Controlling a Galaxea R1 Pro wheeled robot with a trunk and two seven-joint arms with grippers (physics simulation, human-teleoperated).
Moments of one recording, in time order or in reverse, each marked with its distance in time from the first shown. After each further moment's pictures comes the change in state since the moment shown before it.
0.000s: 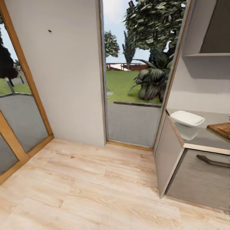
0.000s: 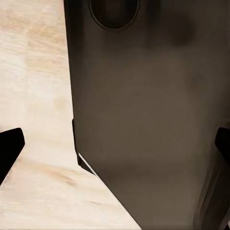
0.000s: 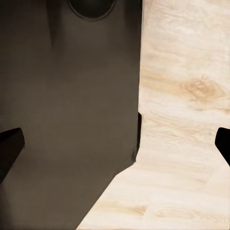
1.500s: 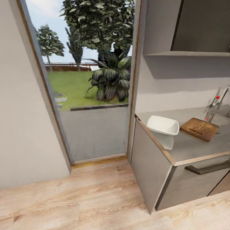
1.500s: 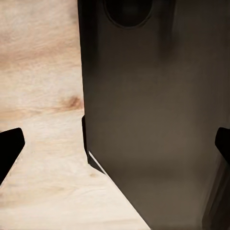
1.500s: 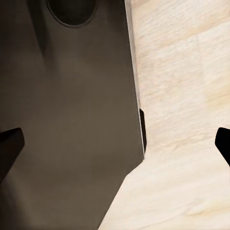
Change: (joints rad) left arm 0.000 0.015 -0.001 0.002 0.000 0.003 0.000; right arm 0.000 -0.002 -0.152 0.000 -0.002 -0.001 0.000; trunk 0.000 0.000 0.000
